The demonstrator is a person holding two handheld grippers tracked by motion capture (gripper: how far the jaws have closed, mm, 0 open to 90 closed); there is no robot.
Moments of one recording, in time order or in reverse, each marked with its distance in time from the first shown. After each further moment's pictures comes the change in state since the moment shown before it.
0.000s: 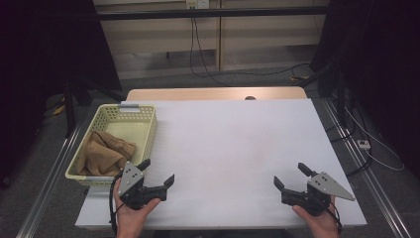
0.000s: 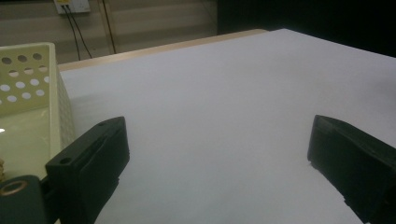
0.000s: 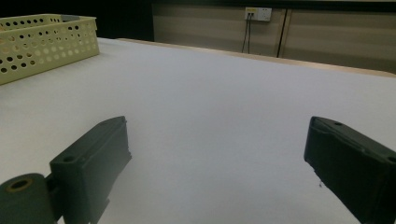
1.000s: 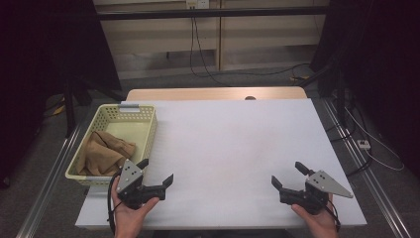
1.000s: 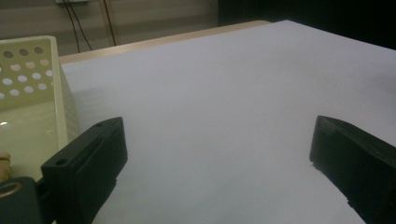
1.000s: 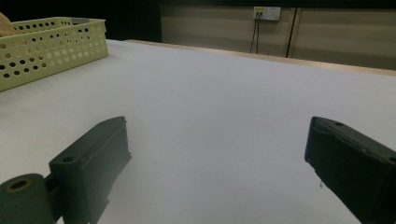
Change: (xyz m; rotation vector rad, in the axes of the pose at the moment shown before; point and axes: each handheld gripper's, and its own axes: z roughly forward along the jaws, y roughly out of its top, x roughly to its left) left arm 0.002 0.009 -0.004 0.047 -0.007 -0.002; right arm 0.001 0.002 0.004 -0.002 0.035 0.007
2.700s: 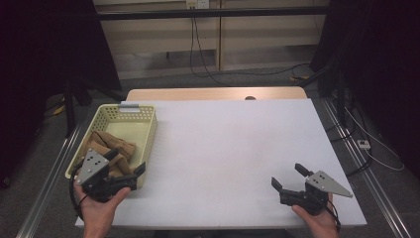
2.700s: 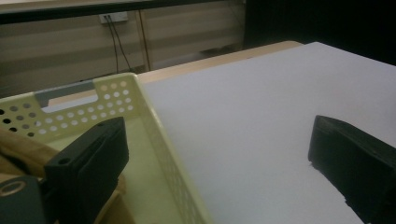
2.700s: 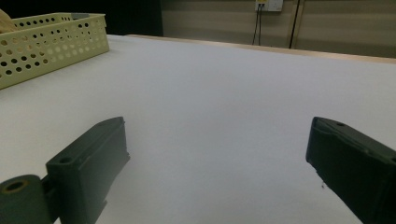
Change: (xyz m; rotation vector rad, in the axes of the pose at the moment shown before) left arm 0.039 0.039 -0.053 -0.040 0.113 -0.001; right arm -0.001 -0.003 0.001 0.029 0.009 0.026
